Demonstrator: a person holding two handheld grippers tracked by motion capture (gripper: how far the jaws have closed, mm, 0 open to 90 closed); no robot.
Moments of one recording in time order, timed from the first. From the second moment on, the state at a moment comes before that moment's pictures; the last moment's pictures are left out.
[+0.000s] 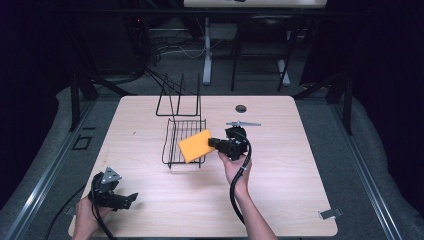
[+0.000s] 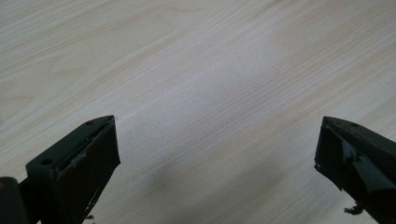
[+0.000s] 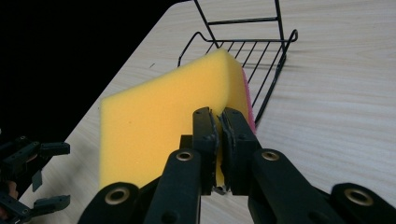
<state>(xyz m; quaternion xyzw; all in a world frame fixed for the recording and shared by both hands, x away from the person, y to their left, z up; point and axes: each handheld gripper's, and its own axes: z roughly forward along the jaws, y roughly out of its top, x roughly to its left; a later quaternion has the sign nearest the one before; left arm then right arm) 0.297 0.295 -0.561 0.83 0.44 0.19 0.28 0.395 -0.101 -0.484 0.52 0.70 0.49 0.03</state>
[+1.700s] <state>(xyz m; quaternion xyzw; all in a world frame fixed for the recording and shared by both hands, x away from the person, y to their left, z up) 0.296 0.293 -0.560 0.84 0.43 0.19 0.28 0.412 -0.049 -0.529 0.58 0.66 0.48 0.04</state>
